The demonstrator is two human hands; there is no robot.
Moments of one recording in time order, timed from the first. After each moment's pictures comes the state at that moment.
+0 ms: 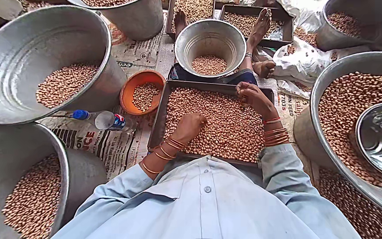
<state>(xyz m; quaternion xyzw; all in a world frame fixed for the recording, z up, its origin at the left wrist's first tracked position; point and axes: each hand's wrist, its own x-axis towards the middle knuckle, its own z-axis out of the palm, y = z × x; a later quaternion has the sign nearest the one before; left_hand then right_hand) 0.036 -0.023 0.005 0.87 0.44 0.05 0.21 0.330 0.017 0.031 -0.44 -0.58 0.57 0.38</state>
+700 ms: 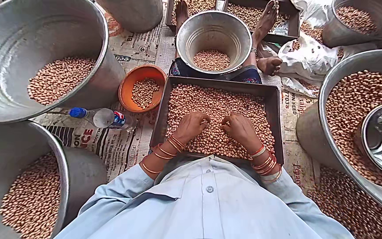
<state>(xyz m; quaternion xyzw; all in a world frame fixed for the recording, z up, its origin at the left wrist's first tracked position) 0.022 -0.022 0.002 0.85 0.43 0.12 0.29 0.234 -0.070 0.026 -0.66 -0.72 0.21 0.06</state>
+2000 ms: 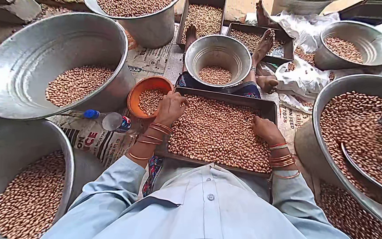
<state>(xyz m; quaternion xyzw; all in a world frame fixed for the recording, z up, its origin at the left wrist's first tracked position) -0.032 0.028 0.056 0.81 0.55 0.14 0.15 0.320 -0.041 0.030 -0.79 -0.56 0.23 -0.07</state>
